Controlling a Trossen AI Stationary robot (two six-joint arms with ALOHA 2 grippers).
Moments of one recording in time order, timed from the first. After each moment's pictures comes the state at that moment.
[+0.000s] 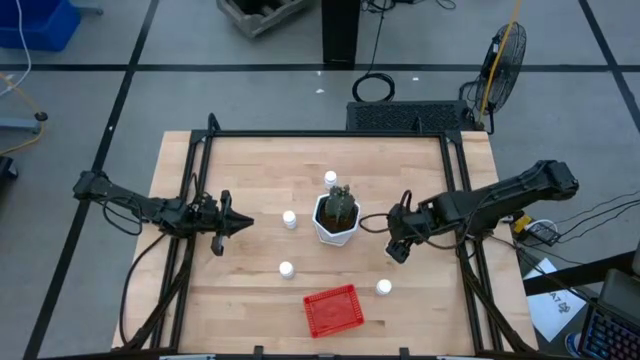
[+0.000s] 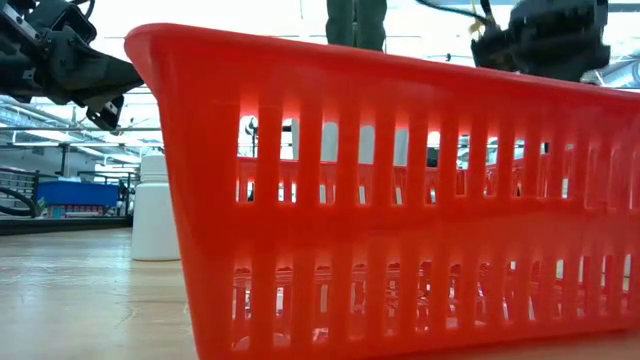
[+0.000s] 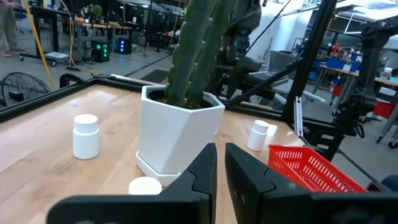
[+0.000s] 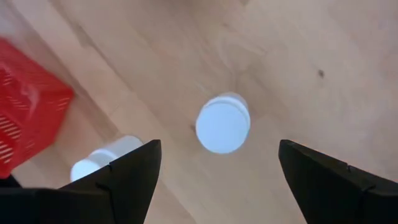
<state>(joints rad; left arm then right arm) -0.34 0.25 0.01 0.24 -0.32 -0.22 0.24 1.26 0.89 -0.91 -0.01 1.00</state>
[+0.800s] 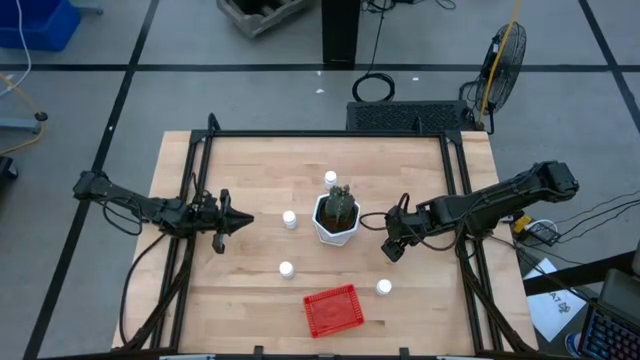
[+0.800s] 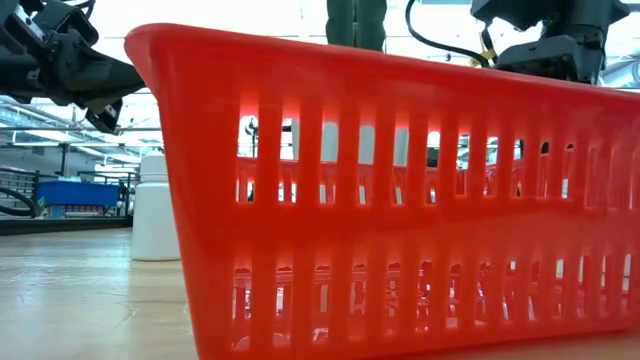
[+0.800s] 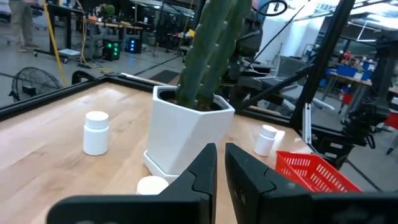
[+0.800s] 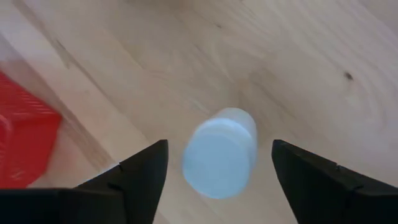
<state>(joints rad) -0.34 0.25 0.01 0.24 -0.37 -0.25 0.20 1.26 0.73 -0.67 -0.03 1.04</state>
